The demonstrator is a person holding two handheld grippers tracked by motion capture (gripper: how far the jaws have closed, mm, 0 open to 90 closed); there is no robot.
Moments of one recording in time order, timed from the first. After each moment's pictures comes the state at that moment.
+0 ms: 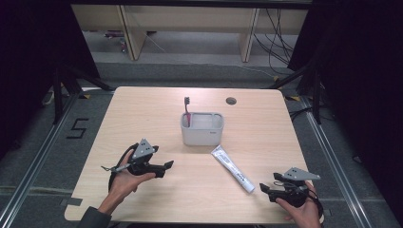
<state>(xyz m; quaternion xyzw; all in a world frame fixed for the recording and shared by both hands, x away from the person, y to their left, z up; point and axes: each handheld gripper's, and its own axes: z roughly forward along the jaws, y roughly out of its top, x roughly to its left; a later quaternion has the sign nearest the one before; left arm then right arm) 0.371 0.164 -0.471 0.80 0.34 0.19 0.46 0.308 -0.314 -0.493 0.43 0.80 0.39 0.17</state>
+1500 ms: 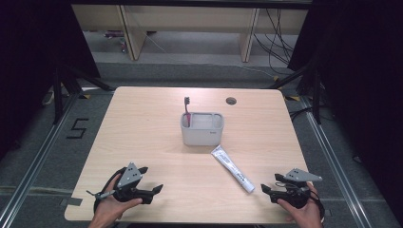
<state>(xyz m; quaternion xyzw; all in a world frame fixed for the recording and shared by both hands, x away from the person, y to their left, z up) 0.308 0.192 -0.494 0.81 0.33 0.18 0.45 0.303 -0.315 -0.494 0.45 0.79 0.39 0.15</state>
